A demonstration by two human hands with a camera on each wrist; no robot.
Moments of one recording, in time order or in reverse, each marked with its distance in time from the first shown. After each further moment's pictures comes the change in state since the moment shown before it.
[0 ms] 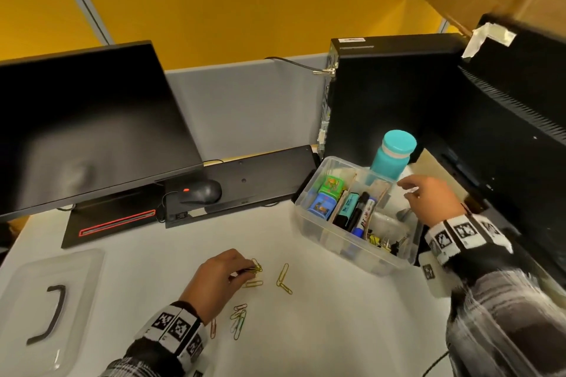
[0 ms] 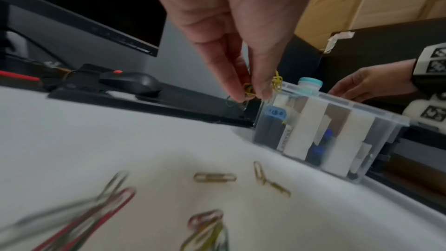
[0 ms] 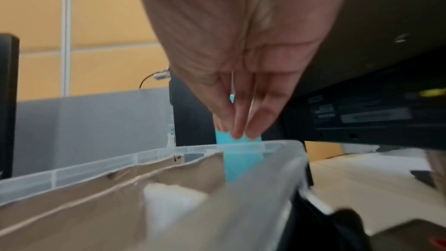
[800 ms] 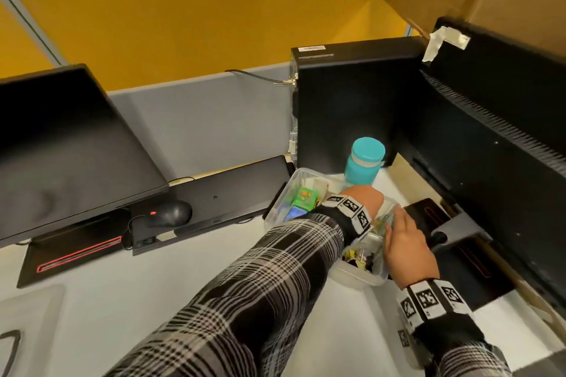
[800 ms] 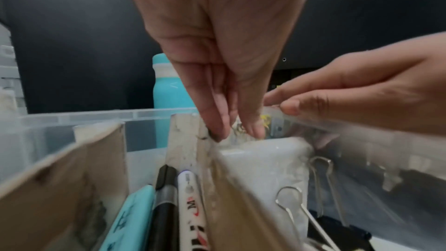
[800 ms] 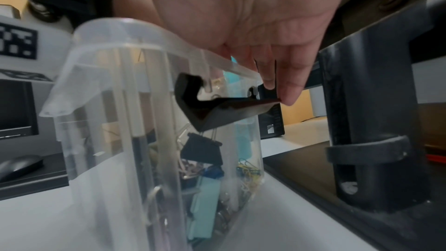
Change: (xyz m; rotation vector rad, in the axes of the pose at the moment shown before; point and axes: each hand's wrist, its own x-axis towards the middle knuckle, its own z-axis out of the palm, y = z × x) left_hand 0.233 0.243 0.085 0.556 -0.394 0.391; right_hand -0.046 0.030 0.045 0.038 0.031 0.106
